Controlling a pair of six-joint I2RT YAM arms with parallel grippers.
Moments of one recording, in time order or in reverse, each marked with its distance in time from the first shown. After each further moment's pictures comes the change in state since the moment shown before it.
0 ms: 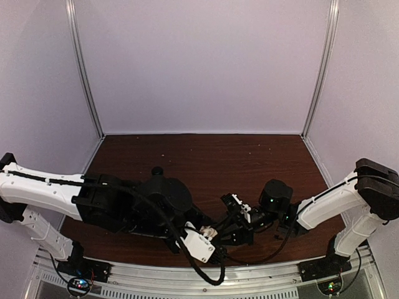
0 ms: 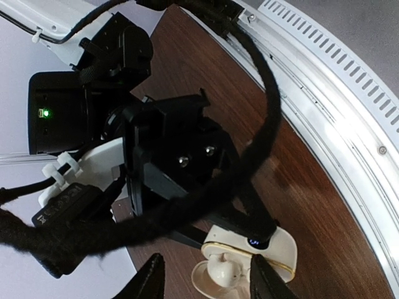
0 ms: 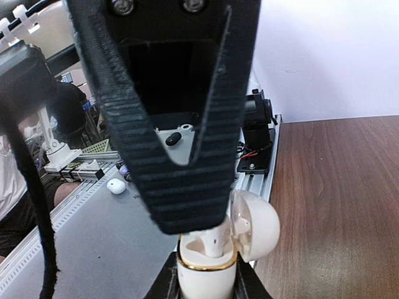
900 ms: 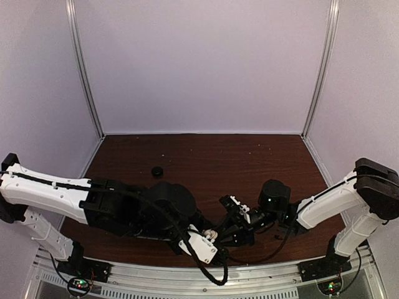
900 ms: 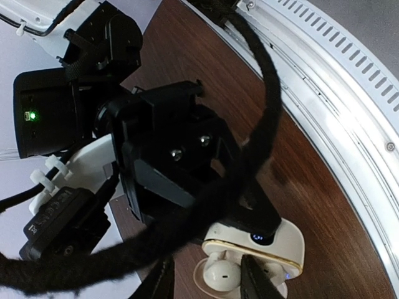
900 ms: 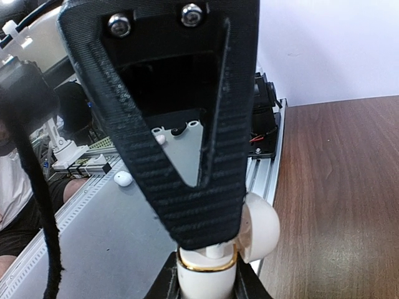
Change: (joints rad) left arm 0.006 0.020 -0.042 0.049 -0.018 0.000; right arm -0.007 0.007 0.000 -0.055 -0.045 0.017
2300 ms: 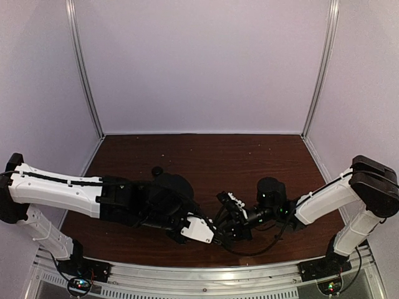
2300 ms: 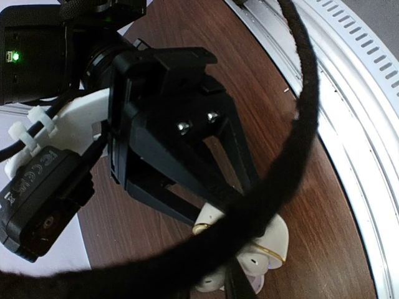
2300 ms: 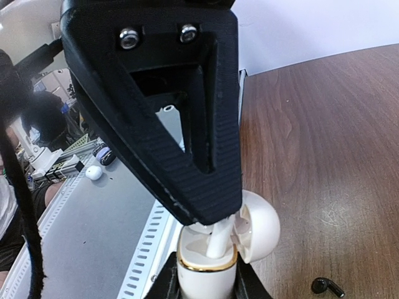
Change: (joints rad) left arm 0.156 0.018 -0.117 0.129 0.158 -0.132; right arm -0.078 0.032 0.015 -0.152 0.053 -0.045
